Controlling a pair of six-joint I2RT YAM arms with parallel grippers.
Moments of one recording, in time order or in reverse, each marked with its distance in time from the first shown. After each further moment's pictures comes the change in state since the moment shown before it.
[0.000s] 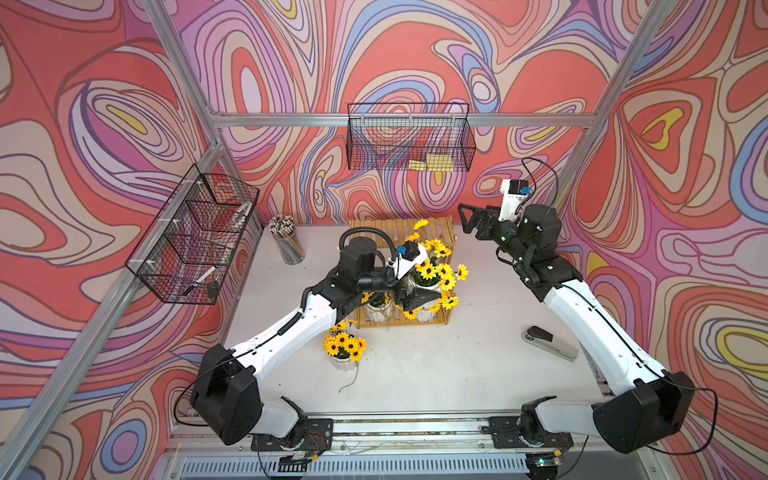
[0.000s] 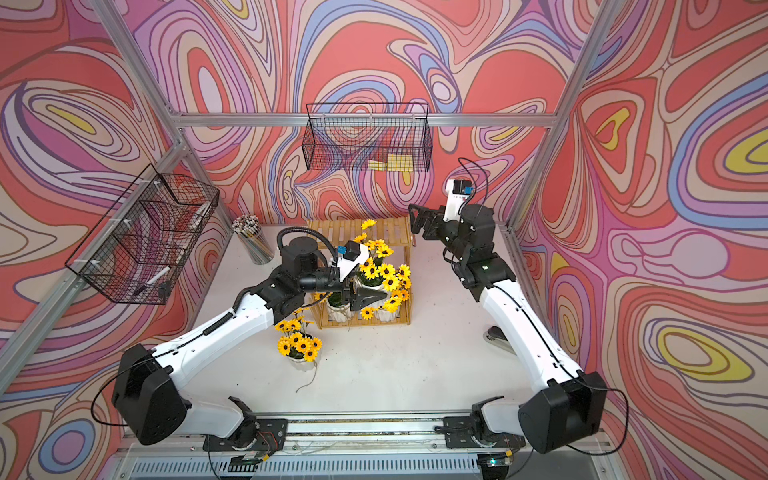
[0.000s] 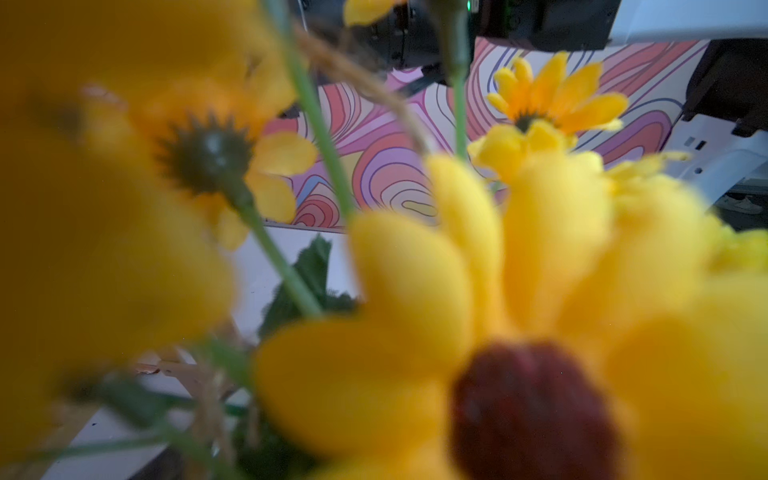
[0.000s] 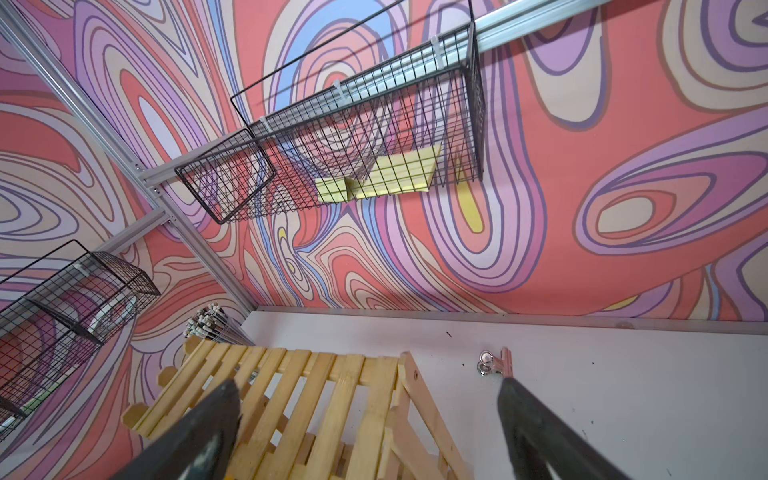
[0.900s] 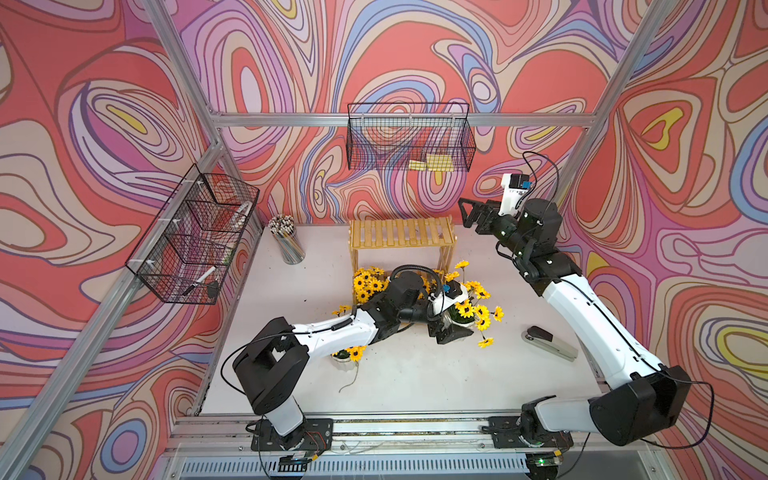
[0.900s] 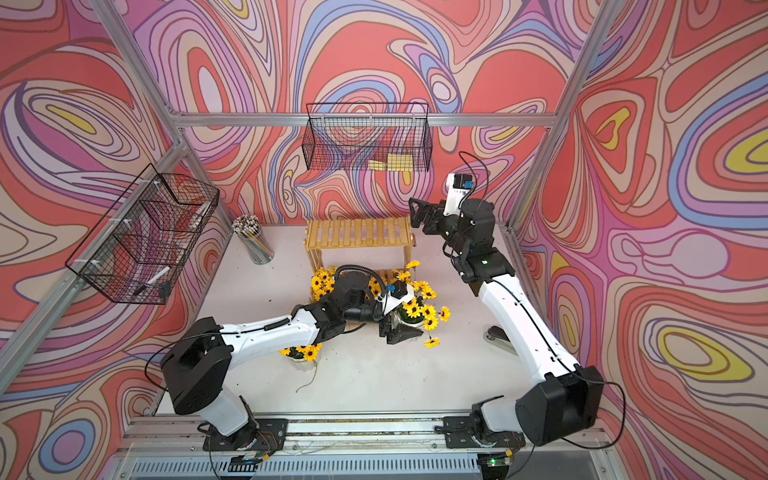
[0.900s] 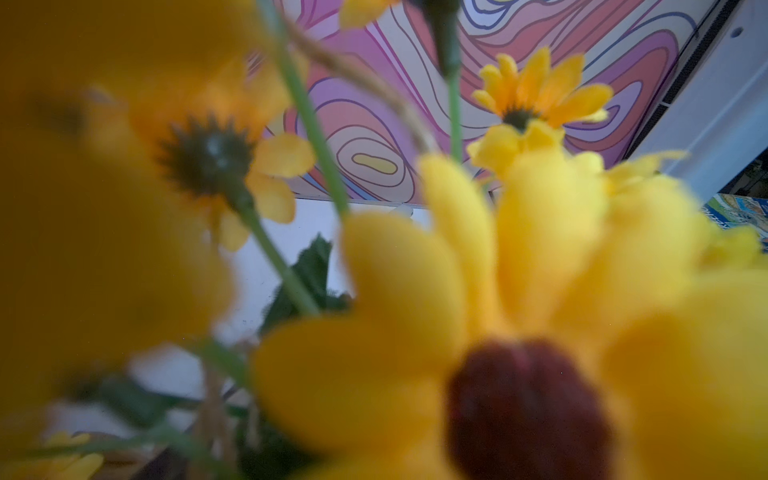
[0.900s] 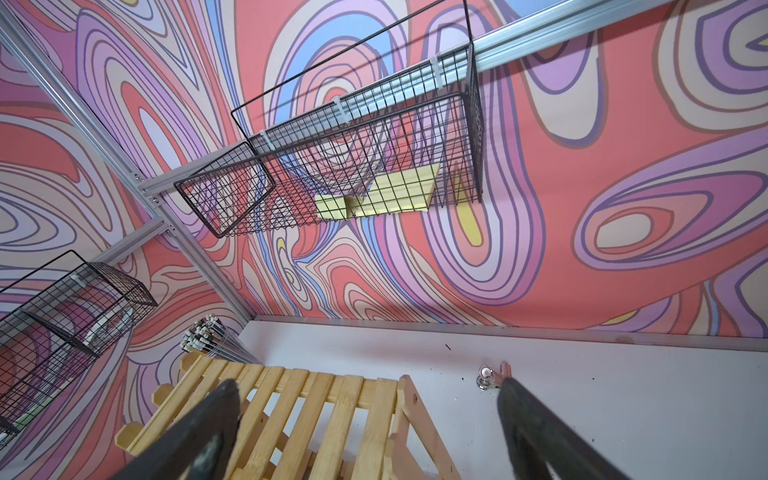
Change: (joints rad) left arm -0.252 0.244 -0.069 0.253 -0.151 -0.041; right arm -0.005 0.030 0.039 0.003 0.000 -0.008
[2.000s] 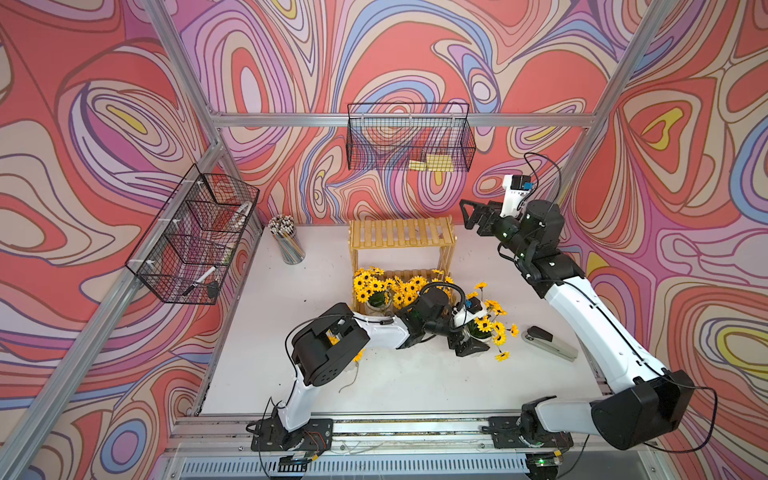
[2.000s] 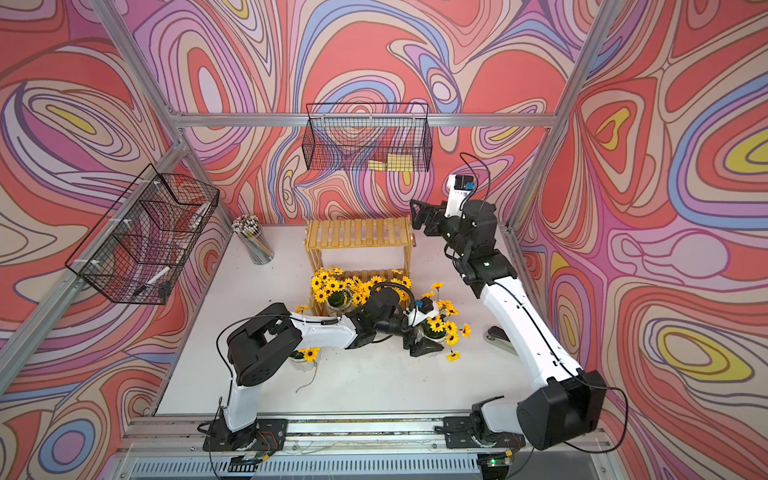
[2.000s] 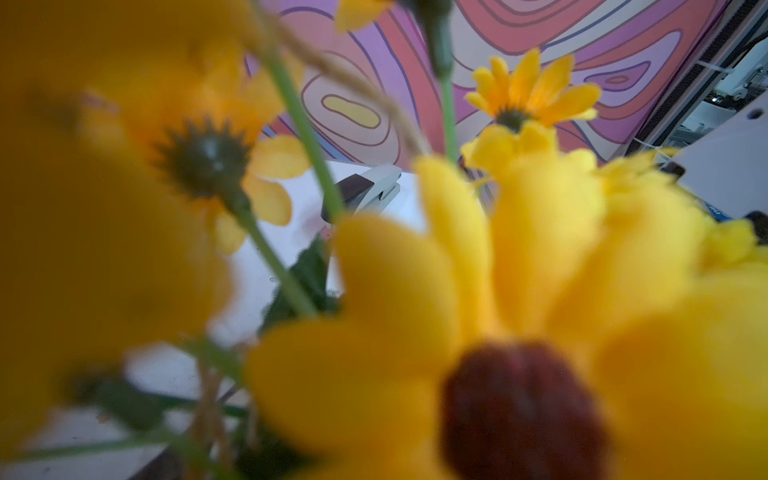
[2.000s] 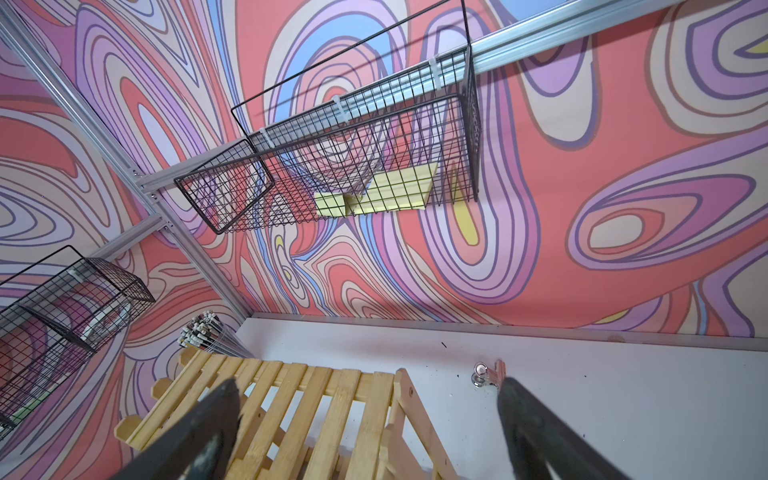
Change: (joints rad) left arm -0.077 0.360 0.119 0.186 0.009 -0.074; right arm -0.003 -0.022 -0.013 -0.014 0.000 -0.011
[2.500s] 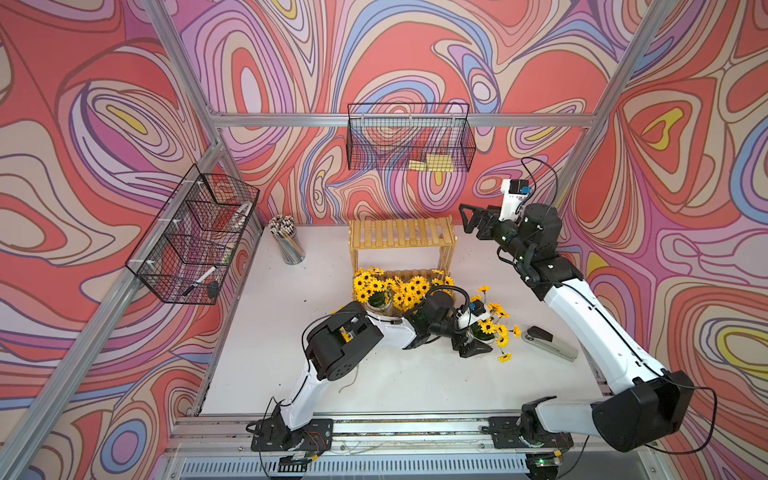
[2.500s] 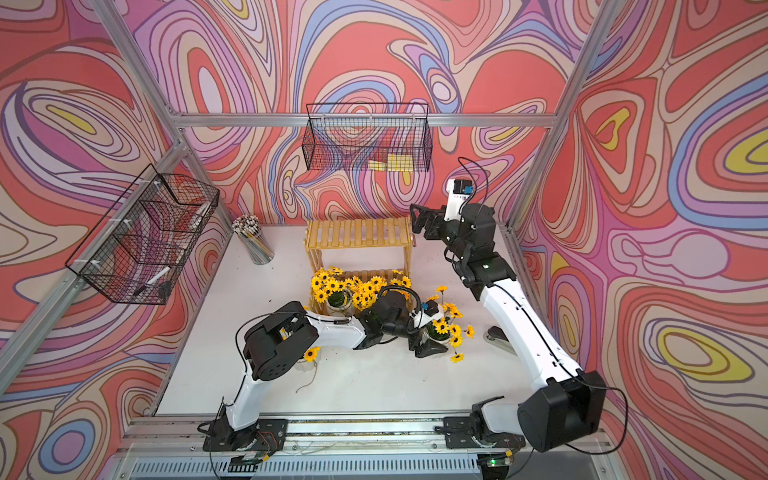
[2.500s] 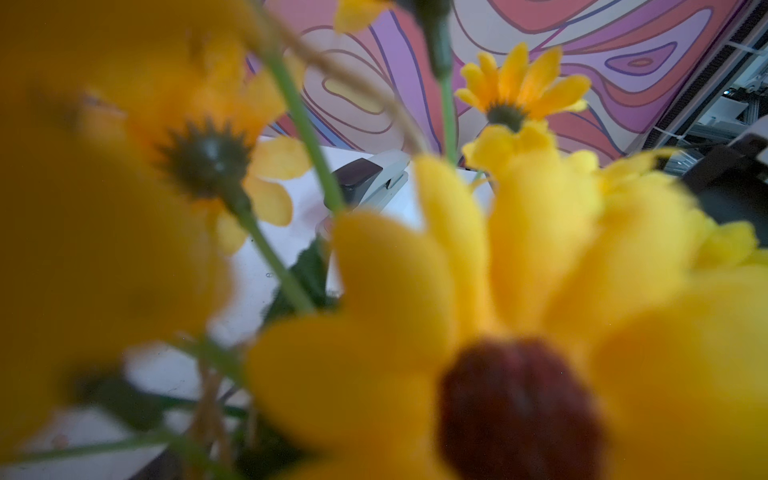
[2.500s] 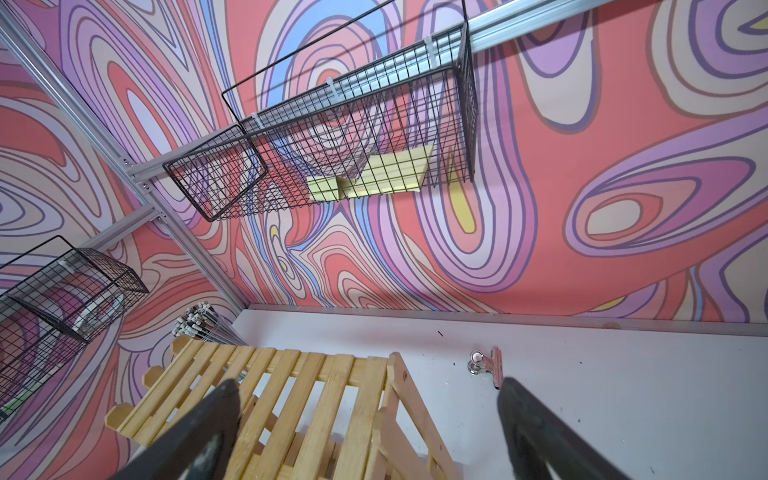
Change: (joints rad) left arm -0.008 0.114 0.068 0.043 -0.001 -0.004; right arm 0.000 -0.011 -0.038 0.003 0.000 -0.004
